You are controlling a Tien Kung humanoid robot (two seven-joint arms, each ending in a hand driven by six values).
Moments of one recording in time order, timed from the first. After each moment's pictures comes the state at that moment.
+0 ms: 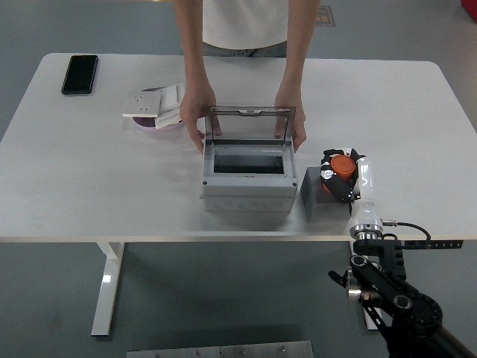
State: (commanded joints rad) left arm -0.06 0.46 -0.60 -0.43 0.26 0.14 0.21; right arm 0.19 -0.07 1.05 1.09 -1.12 -0.59 0.44
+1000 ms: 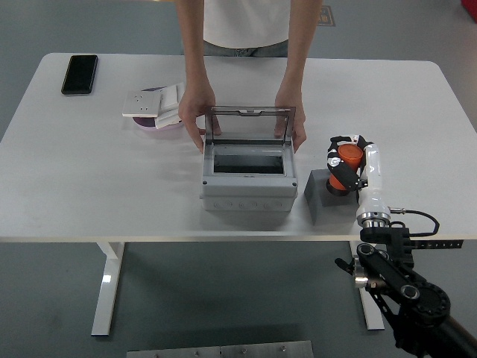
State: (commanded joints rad) left arm -0.06 0.46 -0.61 -0.43 0.29 0.14 0.21; right arm 0.23 -0.10 1.06 1.12 -1.13 -0.60 0.41
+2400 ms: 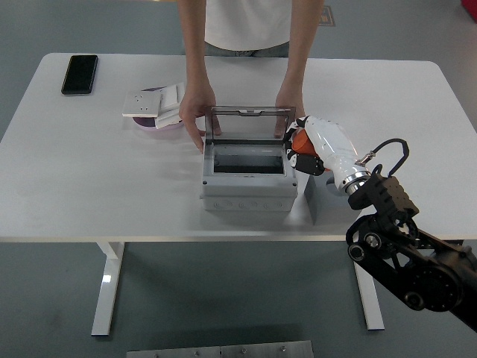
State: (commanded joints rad) left arm -0.06 0.47 -0.60 -0.43 0.26 0.14 0.20; right arm 0.41 -0.31 0.83 1.42 -2.01 -0.27 -0.34
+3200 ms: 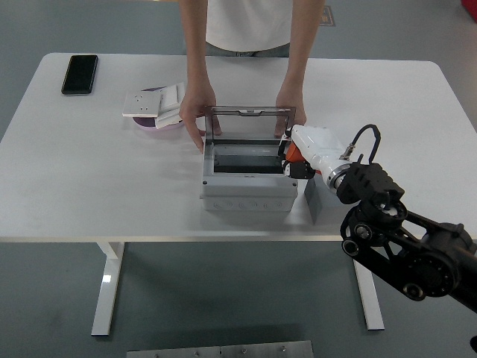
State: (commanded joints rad) left arm -0.06 0.48 -0.60 -0.43 0.26 0.14 0.20; right arm 0.53 -0.33 0.73 1.44 -1.99 -0.10 -0.50
